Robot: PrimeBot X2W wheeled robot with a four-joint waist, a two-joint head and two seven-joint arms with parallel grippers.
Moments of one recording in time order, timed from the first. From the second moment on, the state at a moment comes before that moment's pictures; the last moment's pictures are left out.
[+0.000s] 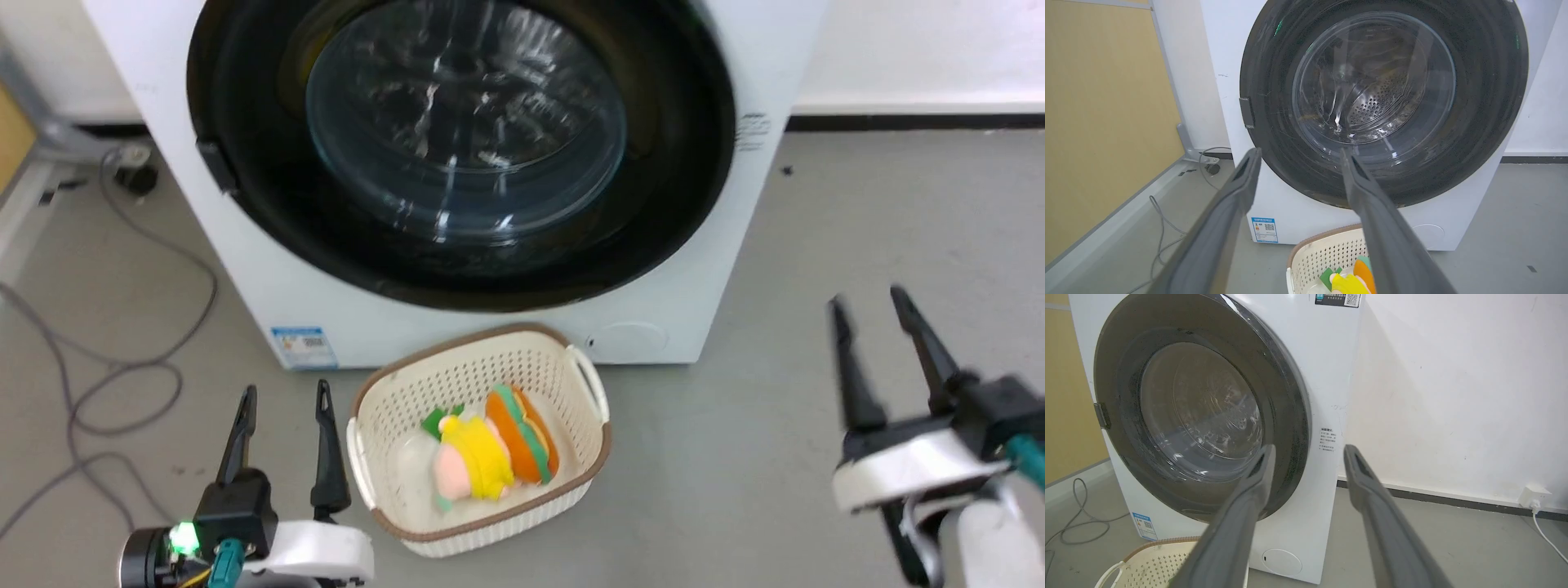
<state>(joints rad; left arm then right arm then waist) -0.02 0.06 -0.05 0.05 -0.05 0.16 -0.26 -0.23 -0.10 -0.08 0.18 0.01 0.13 -0.26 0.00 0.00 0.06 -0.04</state>
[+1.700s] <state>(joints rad) 0.07 0.05 -0.02 0.05 -0.05 0.11 -0.19 -0.02 -0.06 -0.06 0.08 0.03 0.13 -0.19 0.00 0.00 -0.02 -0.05</state>
